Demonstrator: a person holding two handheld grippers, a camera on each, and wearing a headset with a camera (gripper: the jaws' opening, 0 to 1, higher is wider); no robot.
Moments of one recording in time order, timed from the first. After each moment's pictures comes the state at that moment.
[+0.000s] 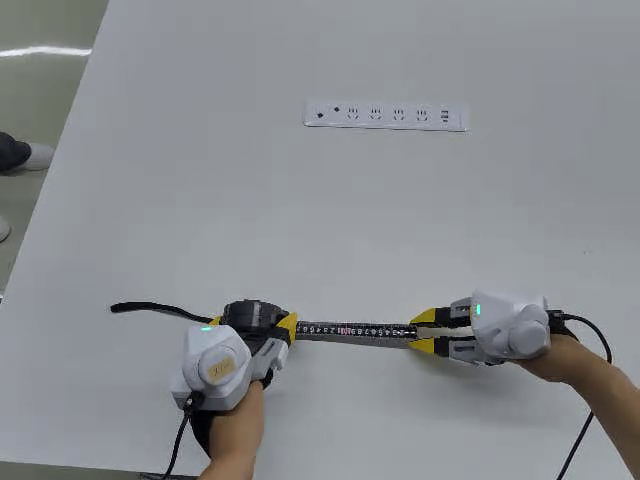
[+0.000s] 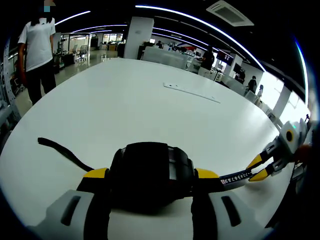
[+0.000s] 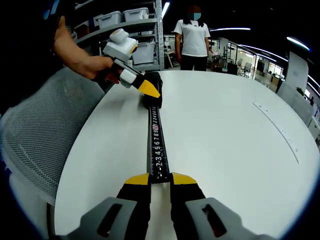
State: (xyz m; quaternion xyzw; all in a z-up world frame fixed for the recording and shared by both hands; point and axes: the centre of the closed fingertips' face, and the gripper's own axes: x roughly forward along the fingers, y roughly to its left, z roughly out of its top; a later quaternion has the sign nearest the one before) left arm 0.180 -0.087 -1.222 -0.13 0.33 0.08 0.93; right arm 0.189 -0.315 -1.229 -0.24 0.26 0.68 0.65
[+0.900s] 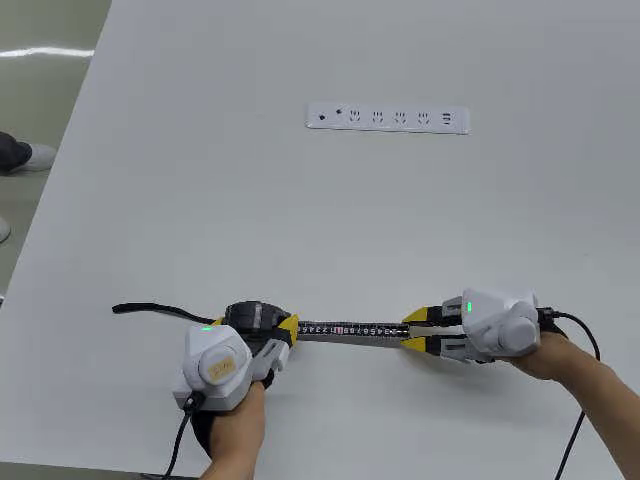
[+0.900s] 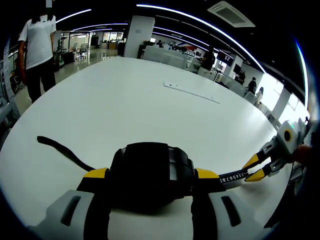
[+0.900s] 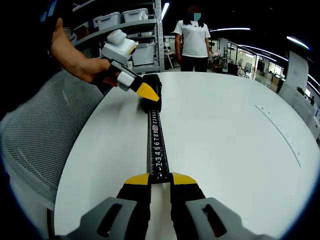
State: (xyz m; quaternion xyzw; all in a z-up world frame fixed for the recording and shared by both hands) left arm 0.179 -0.087 -1.222 -0.14 0.33 0.08 0.93; right arm 0.190 -0.300 -1.228 -0.23 0.25 0.68 0.65
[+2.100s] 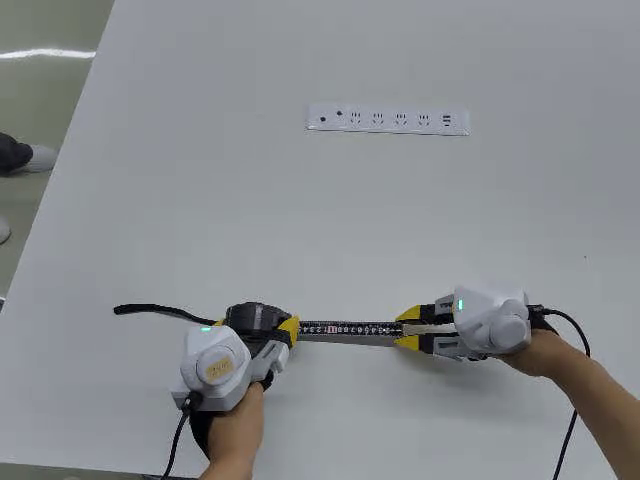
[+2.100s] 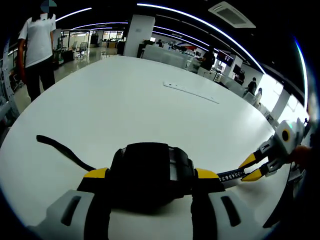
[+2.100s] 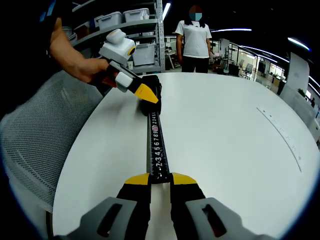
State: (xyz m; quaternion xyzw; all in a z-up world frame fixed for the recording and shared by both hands) left arm 0.178 -0.088 -1.221 -0.14 0.34 0.07 0.93; right arm 0.192 -0.290 -1.227 -0.24 0.25 0.68 0.64
